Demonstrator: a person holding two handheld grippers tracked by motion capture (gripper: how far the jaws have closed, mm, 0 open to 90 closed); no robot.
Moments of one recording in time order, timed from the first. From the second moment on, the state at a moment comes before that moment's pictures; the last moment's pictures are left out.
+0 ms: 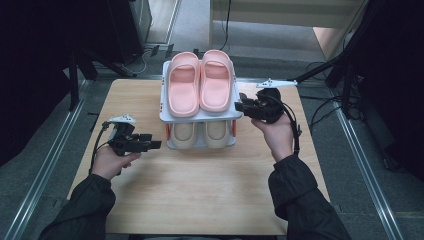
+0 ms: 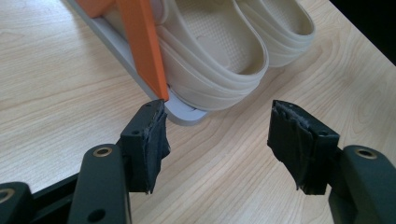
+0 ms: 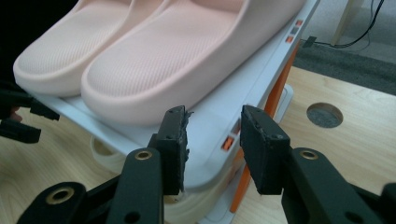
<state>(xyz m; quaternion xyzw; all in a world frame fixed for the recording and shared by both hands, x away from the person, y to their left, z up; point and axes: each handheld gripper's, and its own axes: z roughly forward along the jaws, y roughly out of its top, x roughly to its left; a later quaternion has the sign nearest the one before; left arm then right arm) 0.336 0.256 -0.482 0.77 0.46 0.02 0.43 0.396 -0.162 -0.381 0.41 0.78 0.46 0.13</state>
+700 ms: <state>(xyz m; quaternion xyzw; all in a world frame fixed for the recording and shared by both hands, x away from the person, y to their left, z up) 0.339 0.256 -0.483 0.78 0.46 0.02 0.43 0.363 -0.182 -0.434 0.40 0.78 0.46 0.10</state>
